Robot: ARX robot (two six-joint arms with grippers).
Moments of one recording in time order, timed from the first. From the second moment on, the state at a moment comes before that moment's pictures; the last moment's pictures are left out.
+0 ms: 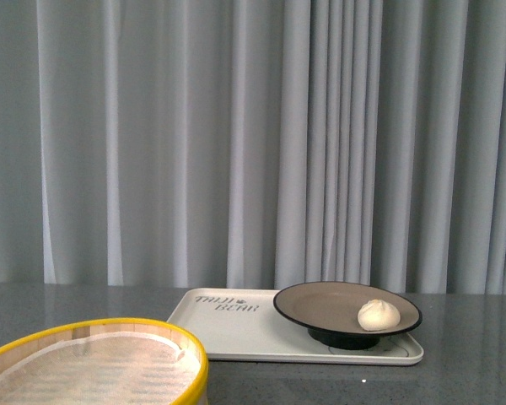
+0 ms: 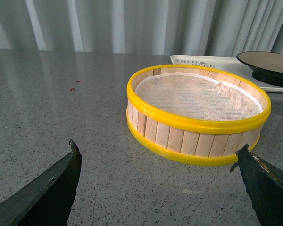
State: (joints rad) left arm 0.00 0.00 0.03 0.00 0.00 0.00; right arm 0.00 0.00 0.01 0.00 0.00 -0.01
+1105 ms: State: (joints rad) left arm 0.00 0.00 0.03 0.00 0.00 0.00; right arm 0.00 0.00 0.01 0.00 0.00 -0.01
